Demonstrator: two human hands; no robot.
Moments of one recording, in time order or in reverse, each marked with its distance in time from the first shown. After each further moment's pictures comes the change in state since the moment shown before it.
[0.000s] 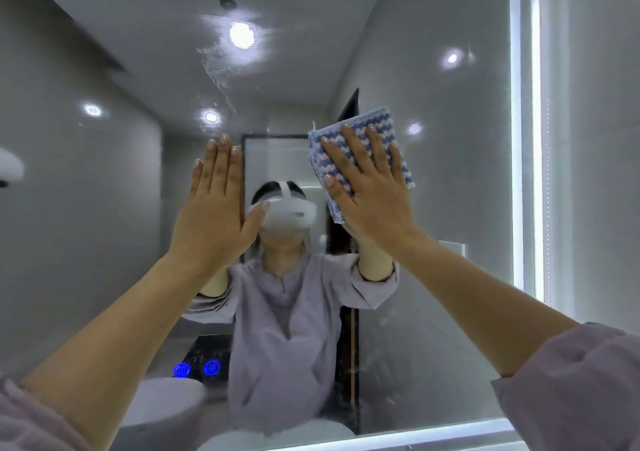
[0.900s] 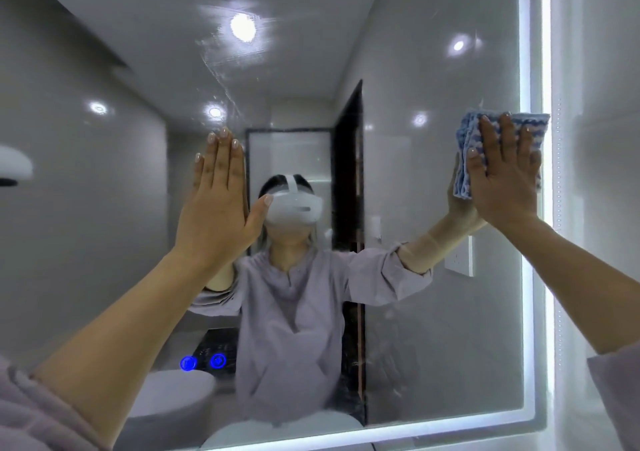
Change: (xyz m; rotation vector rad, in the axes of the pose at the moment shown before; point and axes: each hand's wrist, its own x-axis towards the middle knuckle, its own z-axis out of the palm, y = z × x) left_hand -0.001 0.003 0.002 0.035 0.026 -0.001; right_hand -0.034 0.152 -0.013 0.026 0.015 0.495
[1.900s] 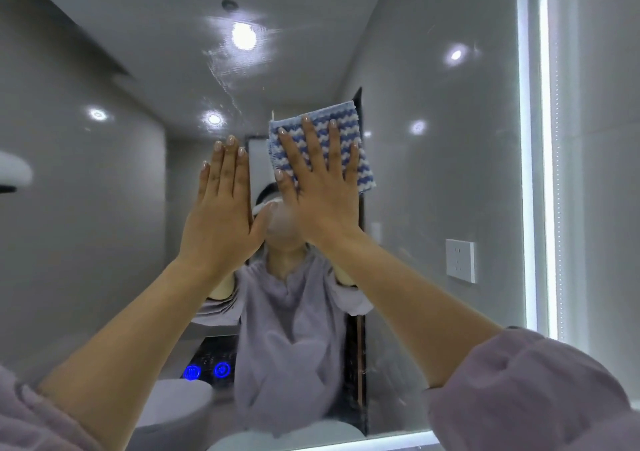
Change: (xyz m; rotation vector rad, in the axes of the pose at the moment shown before) left_hand 0.001 -0.004 0.003 -0.012 -0.001 0.000; right_hand -0.062 -0.231 0.030 0.040 -0.025 -0.388
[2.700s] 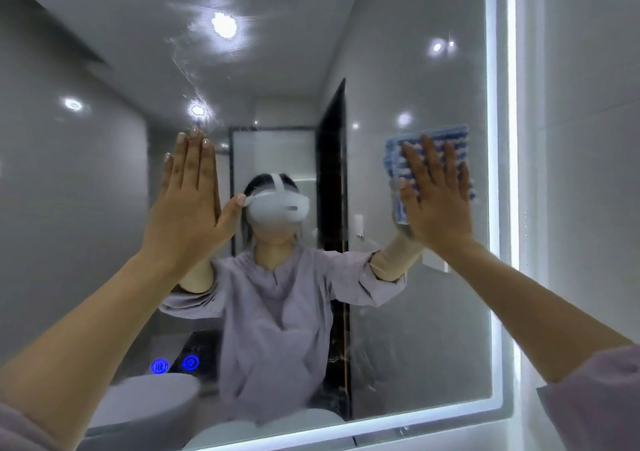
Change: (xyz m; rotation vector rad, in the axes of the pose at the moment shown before) left_hand 0.000 0.001 0.000 0.025 0.033 0.002; right_hand -0.057 0.194 -0.024 -0.116 -0.027 0.153
